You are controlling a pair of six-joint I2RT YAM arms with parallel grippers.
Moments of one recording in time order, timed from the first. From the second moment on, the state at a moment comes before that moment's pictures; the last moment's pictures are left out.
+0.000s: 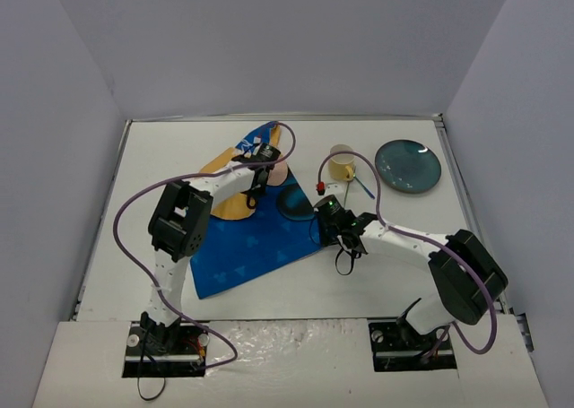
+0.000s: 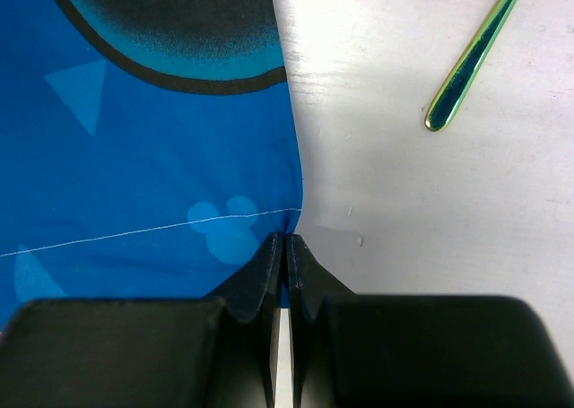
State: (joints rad) left arm -0.54 2.12 1.59 -0.57 -0.35 -0.27; right arm 0.71 1.48 0.74 -0.21 0.25 0.46
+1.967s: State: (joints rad) left arm -0.13 1.86 1.21 -0.53 -0.23 -0.53; right arm 0.69 1.43 0.83 -0.31 0.21 0.44
